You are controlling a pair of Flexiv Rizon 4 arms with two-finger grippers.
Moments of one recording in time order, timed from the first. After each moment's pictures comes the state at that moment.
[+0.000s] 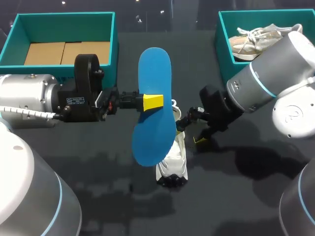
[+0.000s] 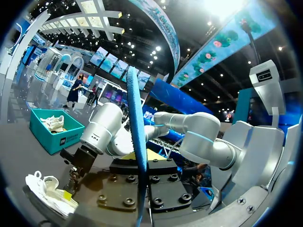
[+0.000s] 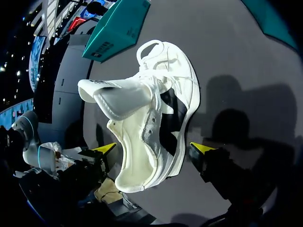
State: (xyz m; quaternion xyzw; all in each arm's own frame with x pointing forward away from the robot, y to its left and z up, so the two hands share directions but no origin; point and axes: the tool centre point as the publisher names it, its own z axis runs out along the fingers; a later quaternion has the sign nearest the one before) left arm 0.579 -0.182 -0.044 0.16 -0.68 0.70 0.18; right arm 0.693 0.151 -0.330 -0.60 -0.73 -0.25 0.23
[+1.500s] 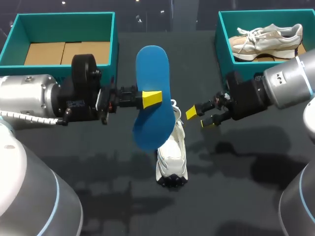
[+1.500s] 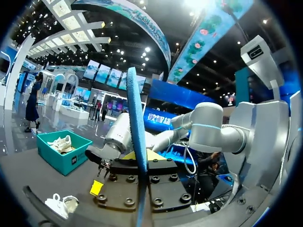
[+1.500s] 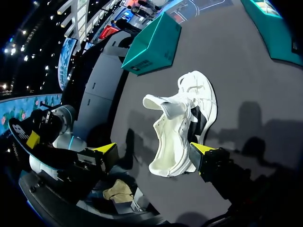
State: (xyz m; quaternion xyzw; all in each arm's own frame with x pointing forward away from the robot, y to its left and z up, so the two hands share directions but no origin) left arm 0.594 -0.181 -0.044 0.09 -0.68 0.72 0.08; right arm 0.690 0.127 -0.246 -0.53 -0.71 -0.39 0.27
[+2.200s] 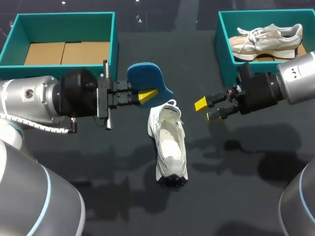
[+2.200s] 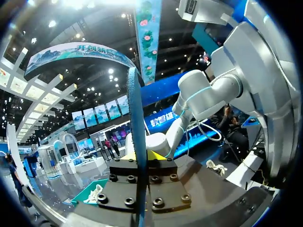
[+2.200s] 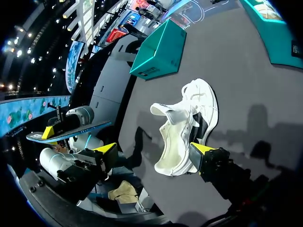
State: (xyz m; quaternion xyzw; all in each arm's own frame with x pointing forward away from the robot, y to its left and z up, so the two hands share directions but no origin) left arm 0.617 -0.174 -0.047 -0.13 -0.63 0.75 -0.15; right arm 0.698 0.110 -0.226 -0.52 -0.69 -0.42 0.28
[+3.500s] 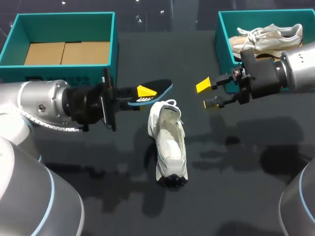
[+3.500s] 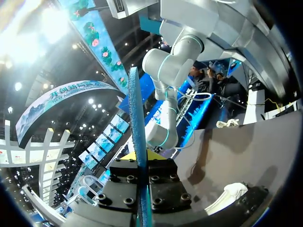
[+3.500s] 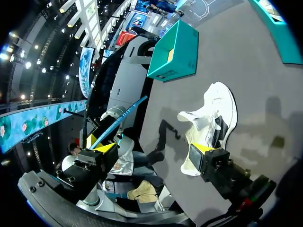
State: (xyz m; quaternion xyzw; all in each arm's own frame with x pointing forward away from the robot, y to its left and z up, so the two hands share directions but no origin) left arm 0.642 -0.172 -0.090 -0.32 -0.55 0.70 -0.31; right arm 0.706 0.118 -0.175 -0.50 -0.65 -0.45 0.36
